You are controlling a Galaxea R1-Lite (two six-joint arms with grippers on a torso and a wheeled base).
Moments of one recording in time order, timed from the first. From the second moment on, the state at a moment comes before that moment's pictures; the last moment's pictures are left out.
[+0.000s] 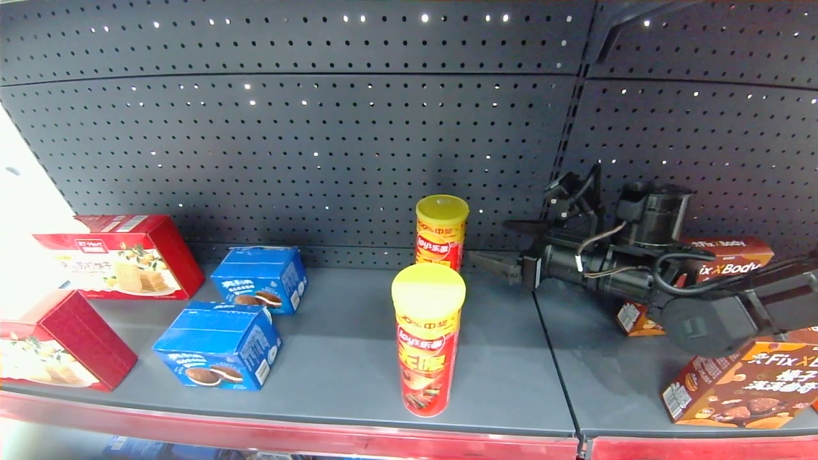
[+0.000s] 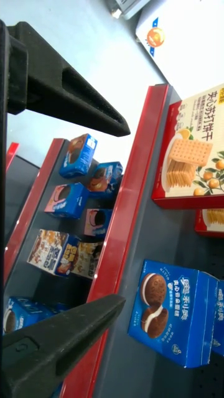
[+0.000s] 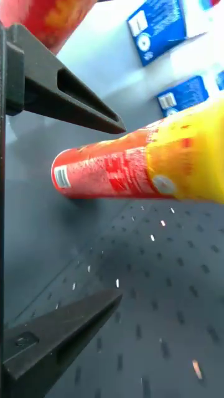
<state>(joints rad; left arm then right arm) 0.32 0.00 0.00 0.00 0.04 -0.01 0.42 1.89 -0.99 -0.86 0.45 -0.16</state>
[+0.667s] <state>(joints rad) 0.32 0.00 0.00 0.00 0.04 -0.01 0.35 1.38 -0.89 -0.46 0.22 -0.13</state>
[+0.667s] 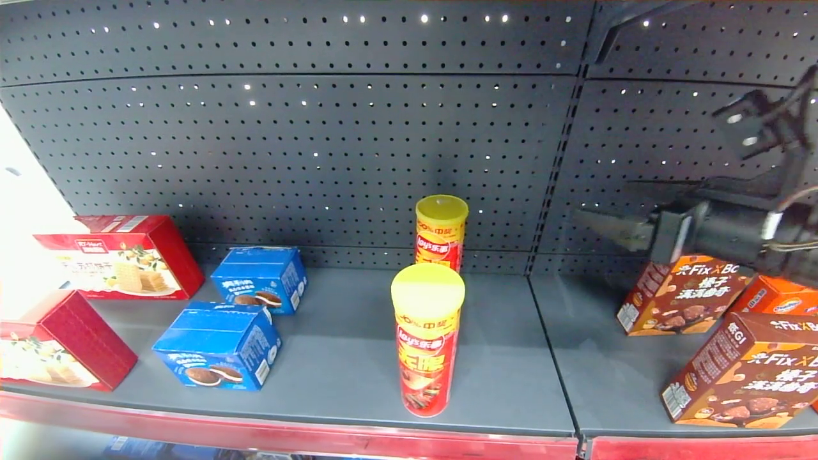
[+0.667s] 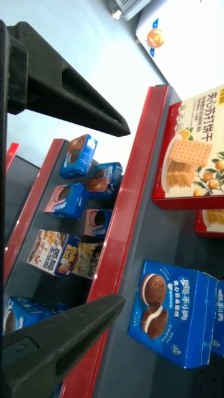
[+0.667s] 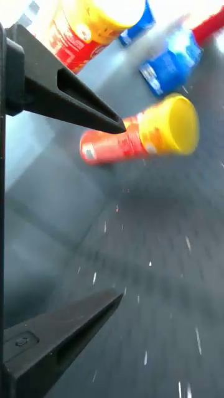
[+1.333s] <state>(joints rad) 0.32 0.00 0.00 0.00 0.04 -0.01 -0.09 0.57 -0.48 -0.14 0.21 -0.10</state>
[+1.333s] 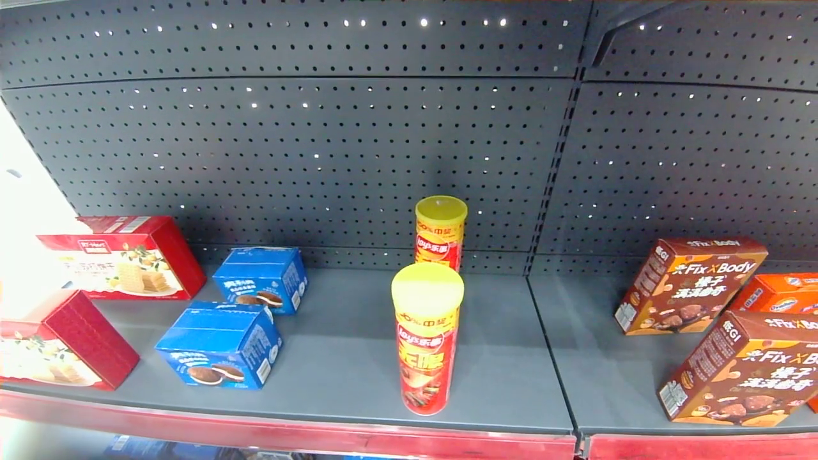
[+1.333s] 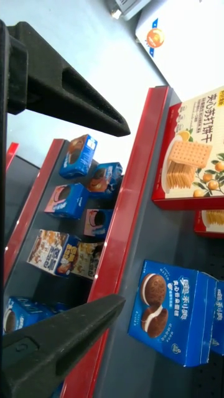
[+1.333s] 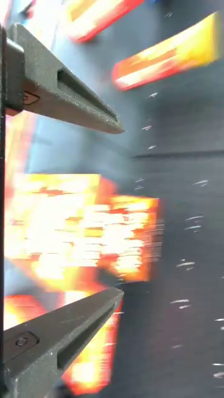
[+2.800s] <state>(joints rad) 0.32 0.00 0.00 0.00 0.04 -0.01 -0.01 0.04 0.00 0.01 0.03 0.01</state>
